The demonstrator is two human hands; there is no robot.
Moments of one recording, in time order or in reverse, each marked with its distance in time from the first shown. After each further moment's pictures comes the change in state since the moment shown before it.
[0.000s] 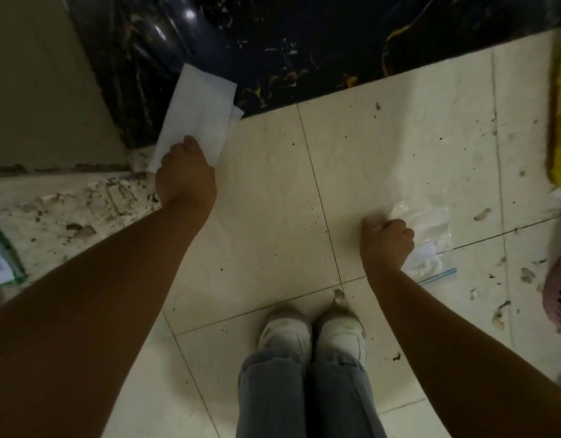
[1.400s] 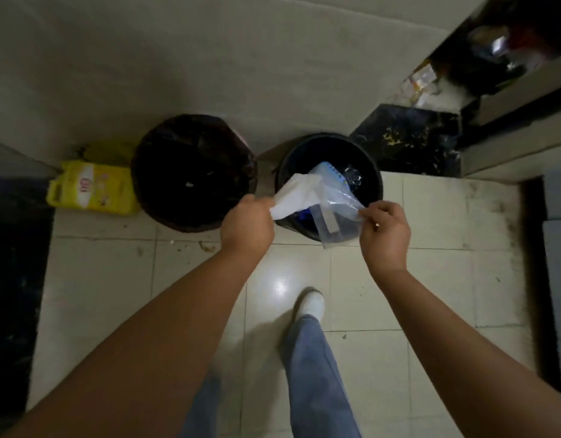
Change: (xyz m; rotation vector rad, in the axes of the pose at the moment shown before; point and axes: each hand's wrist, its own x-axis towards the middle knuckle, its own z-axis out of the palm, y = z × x) left_hand -0.664 0.448 -0.044 0.500 -0.280 1.303; right_hand -0.215 0.535 -0.465 0.753 0.581 0.462
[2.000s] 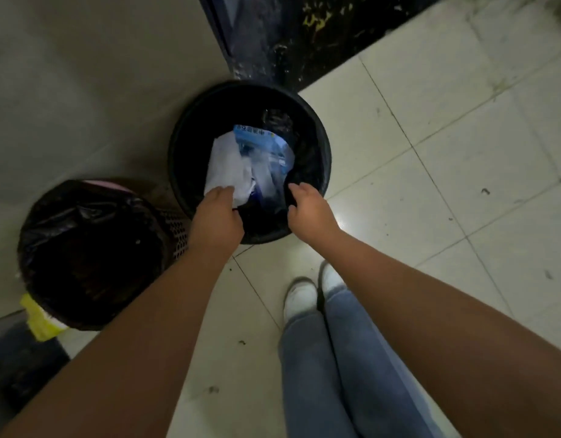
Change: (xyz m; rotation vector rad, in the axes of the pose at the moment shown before) left_hand 0.134 0.073 0.142 0.316 -0.219 0.222; right_hand 0.084 0.149 0.096 0.158 -0.384 0.313
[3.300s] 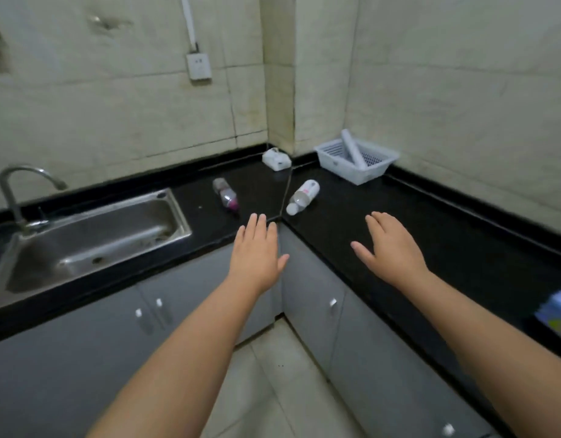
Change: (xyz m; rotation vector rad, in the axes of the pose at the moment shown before) left_hand -0.586 0.853 -0.015 0.770 0.094 1.901; right_hand -0.800 0.309 -0.534 0.005 1.332 1.188
